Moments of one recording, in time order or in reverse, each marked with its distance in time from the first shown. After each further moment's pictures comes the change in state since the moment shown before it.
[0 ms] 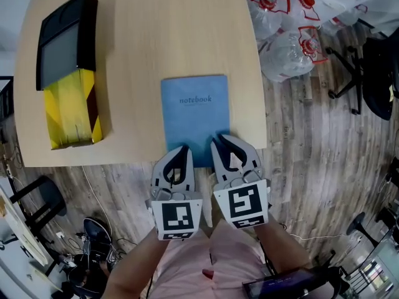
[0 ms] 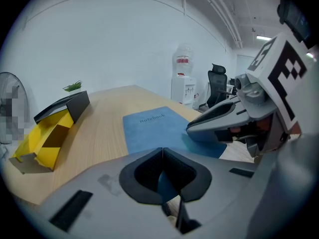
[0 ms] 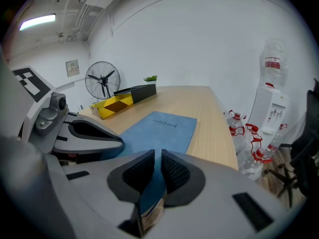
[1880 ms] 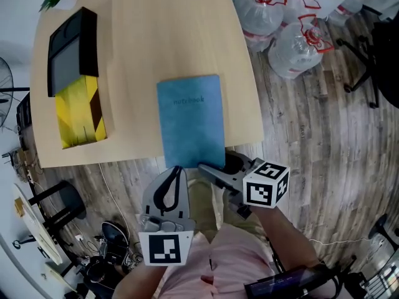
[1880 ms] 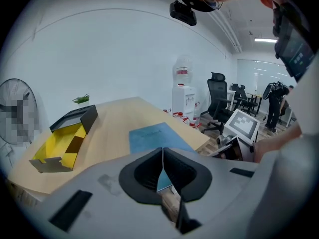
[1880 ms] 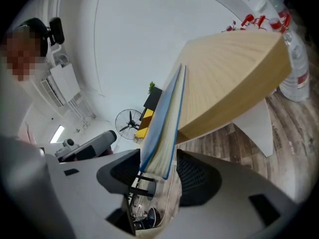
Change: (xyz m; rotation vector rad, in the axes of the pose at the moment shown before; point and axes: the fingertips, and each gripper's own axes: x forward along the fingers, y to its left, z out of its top) left arm -0.063 -0.029 0.025 -0.053 -0.091 0.072; right arm -0.013 0.046 -0.060 0.748 -0.056 0.687
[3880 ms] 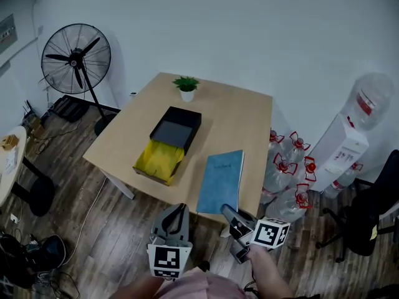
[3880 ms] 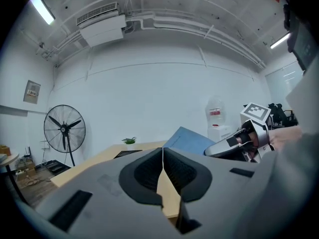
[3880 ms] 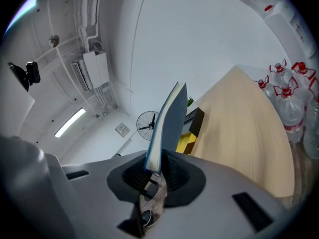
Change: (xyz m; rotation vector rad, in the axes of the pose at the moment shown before) left arm -0.170 0.059 0.114 -0.052 -0.451 0.422; right arm -0.038 0.194 0.108 -0.290 -0.024 0.132
